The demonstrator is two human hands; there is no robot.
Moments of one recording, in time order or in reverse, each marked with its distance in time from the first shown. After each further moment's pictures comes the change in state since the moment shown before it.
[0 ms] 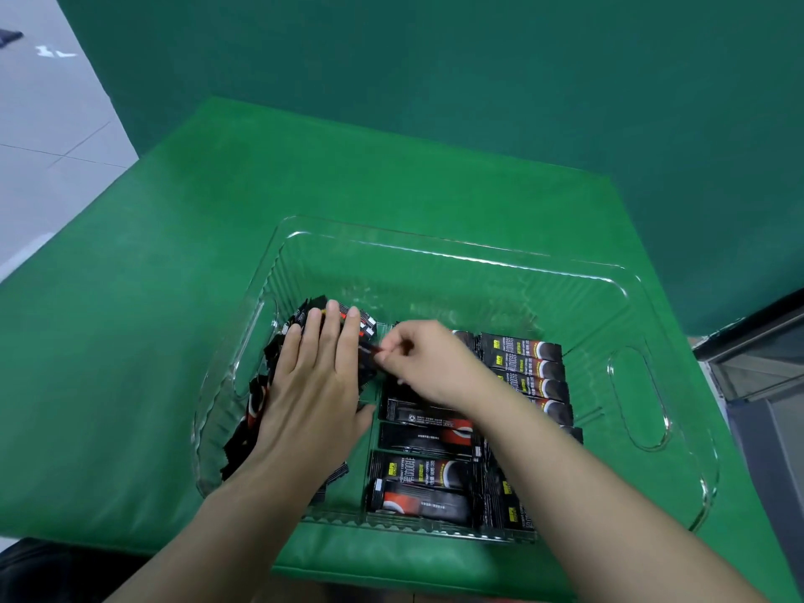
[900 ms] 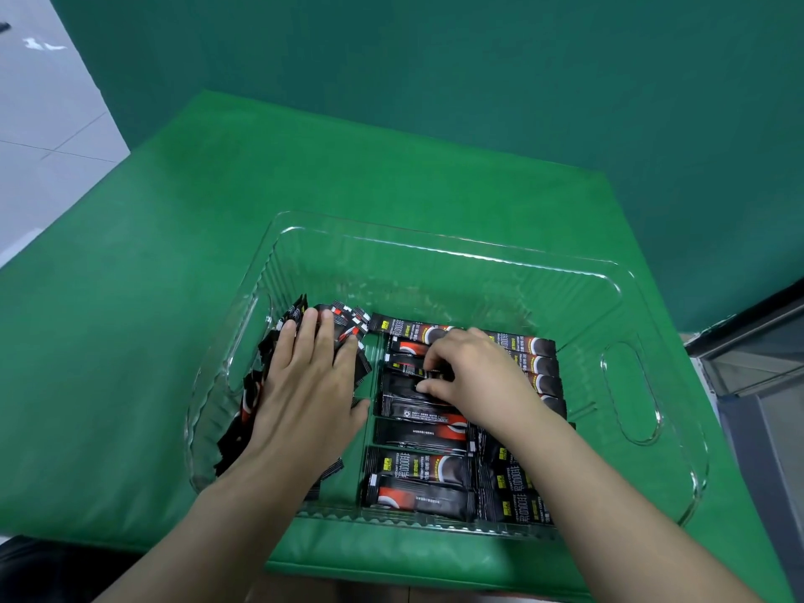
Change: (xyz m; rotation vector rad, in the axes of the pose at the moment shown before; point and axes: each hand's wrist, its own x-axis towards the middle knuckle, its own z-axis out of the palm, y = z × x) left_hand 0.001 -0.001 0.002 0.103 -0.077 0.009; right_hand -0.026 0.043 -0.018 -0.566 0.109 -0.123
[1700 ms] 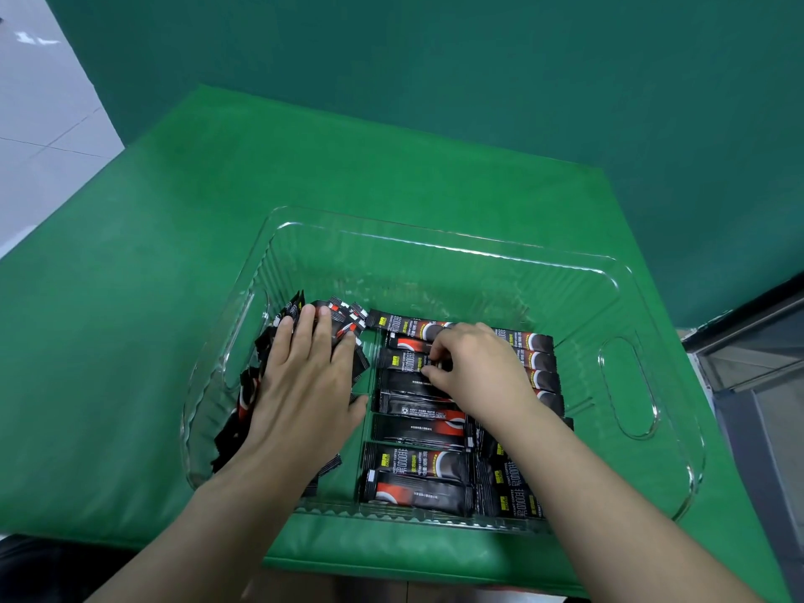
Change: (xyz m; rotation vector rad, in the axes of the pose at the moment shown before) left_hand -0.001 0.000 0.000 -0.003 0.010 0.008; right_hand 0.003 0.000 0.004 -0.047 0.092 0.107
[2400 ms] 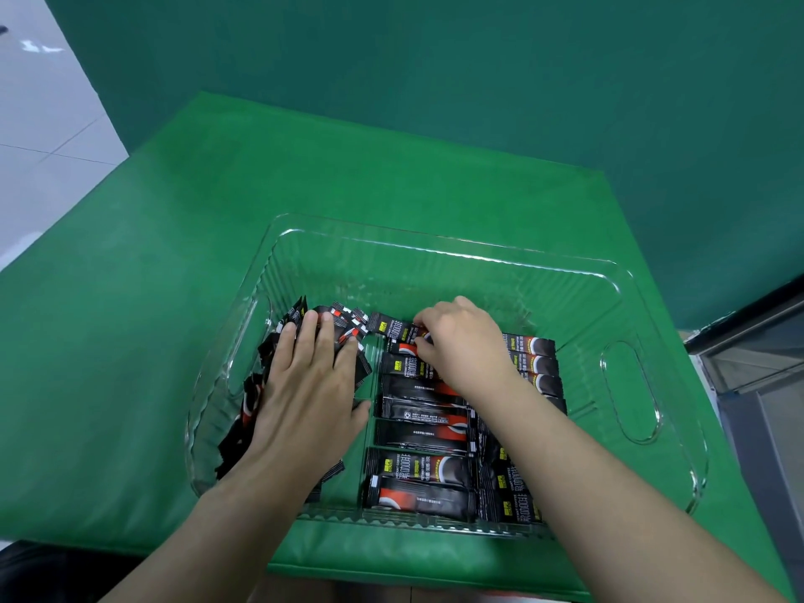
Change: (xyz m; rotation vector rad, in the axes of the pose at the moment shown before) left_hand 0.000 0.001 -0.002 -0.005 0.000 -0.001; right_hand 0.031 -0.007 0.001 -0.162 0.062 -0.128
